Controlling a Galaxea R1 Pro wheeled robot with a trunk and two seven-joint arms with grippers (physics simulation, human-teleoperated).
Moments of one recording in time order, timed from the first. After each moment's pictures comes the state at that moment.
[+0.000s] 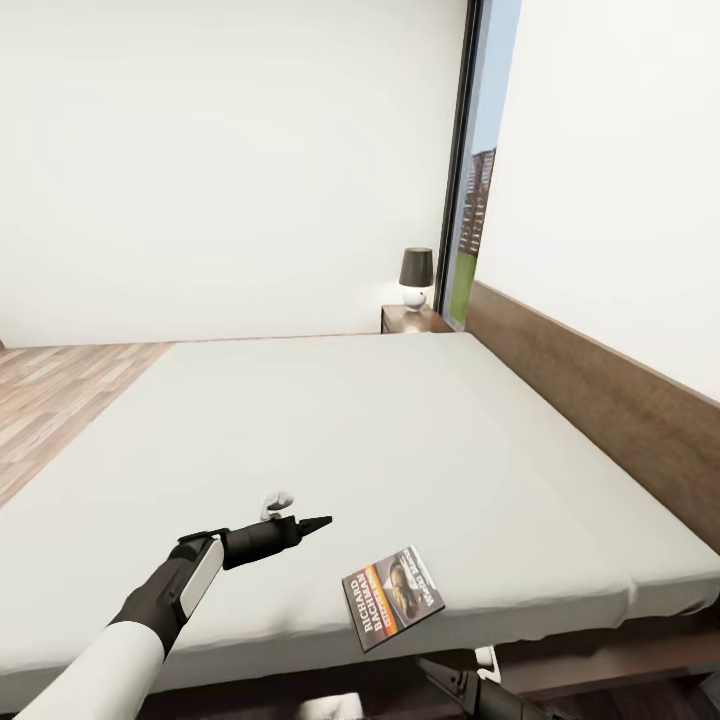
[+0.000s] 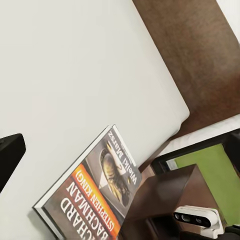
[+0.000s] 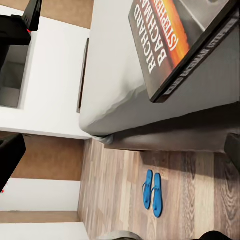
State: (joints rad) left arm -0.64 0.06 -0.05 -0.68 0.37 0.52 -0.83; right arm -0.46 -0.10 -0.10 -0.12 -0.35 0.21 1.27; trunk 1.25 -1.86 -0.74
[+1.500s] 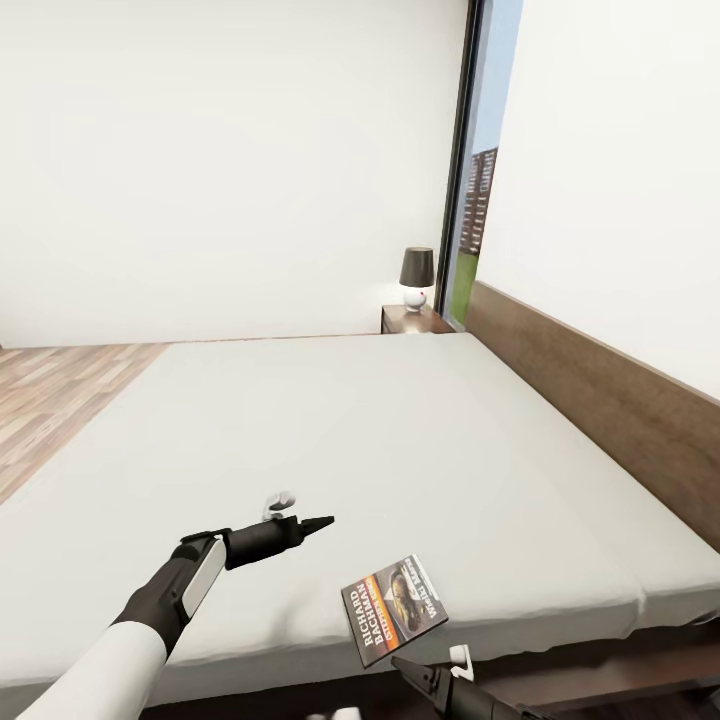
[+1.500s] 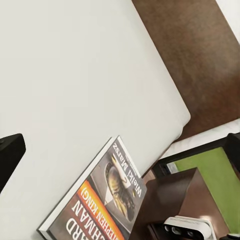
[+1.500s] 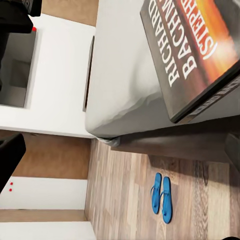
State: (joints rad) left arm -0.64 0.05 -0.05 -0.68 0.37 0.52 -0.83; right arm -0.46 -0.03 -0.10 -0.13 -0.34 0.21 1.23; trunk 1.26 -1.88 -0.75
